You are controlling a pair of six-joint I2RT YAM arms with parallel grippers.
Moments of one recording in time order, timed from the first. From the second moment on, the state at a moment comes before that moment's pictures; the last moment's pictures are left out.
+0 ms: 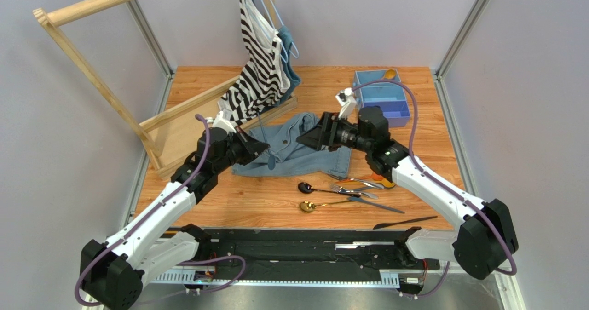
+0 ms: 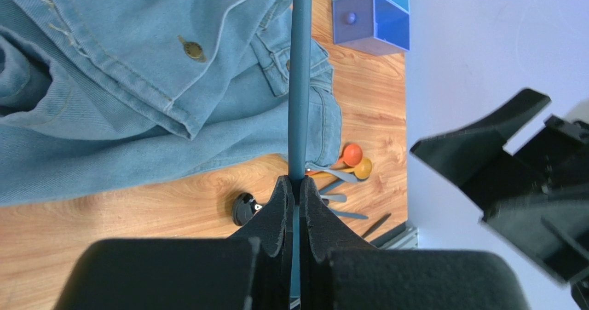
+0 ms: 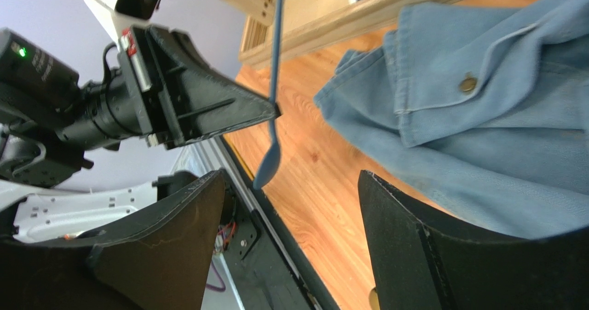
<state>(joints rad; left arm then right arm) -0.48 0.93 0.67 -0.12 0.12 -0.94 0.57 1.23 0.88 0.12 -0.47 0.71</state>
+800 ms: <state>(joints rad) -0.48 0.96 0.68 -0.19 0.06 -0.98 0.87 1.56 1.16 -0.14 -0.22 0.59</state>
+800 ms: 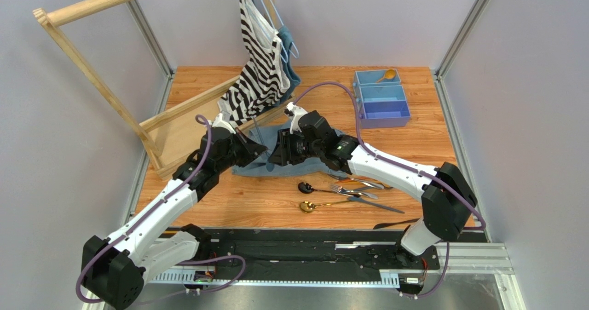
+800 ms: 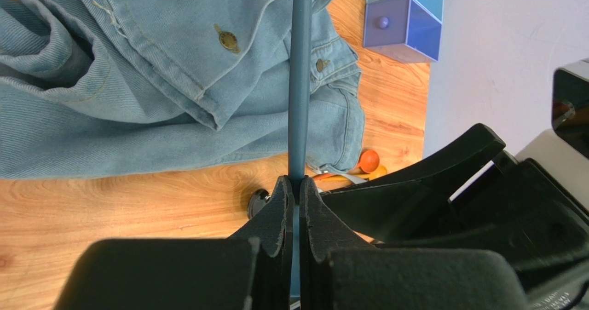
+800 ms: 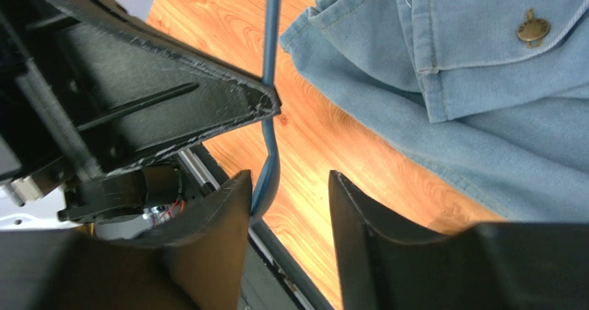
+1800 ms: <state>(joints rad) -0.48 0.91 0.72 -0.28 0.06 -0.85 0.82 1.61 1.18 -0.12 -0.39 0.47</state>
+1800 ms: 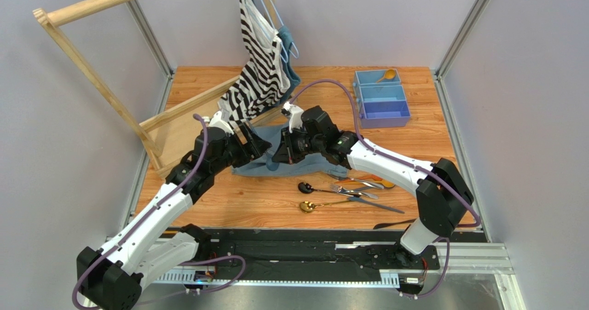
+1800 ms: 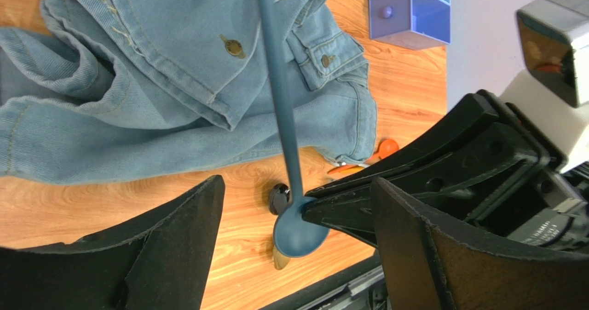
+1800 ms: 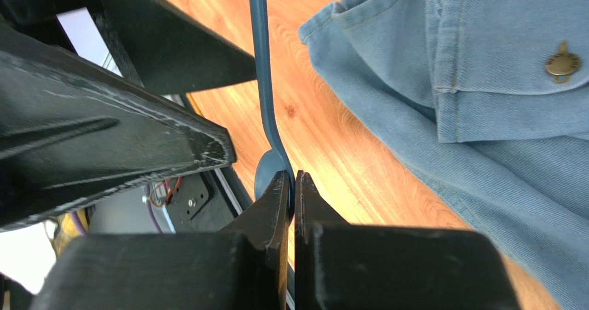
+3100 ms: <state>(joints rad) -0.46 0.84 0.54 -0.13 -0.05 -1.15 0.65 1.25 0.80 0.20 -0.45 0.66</state>
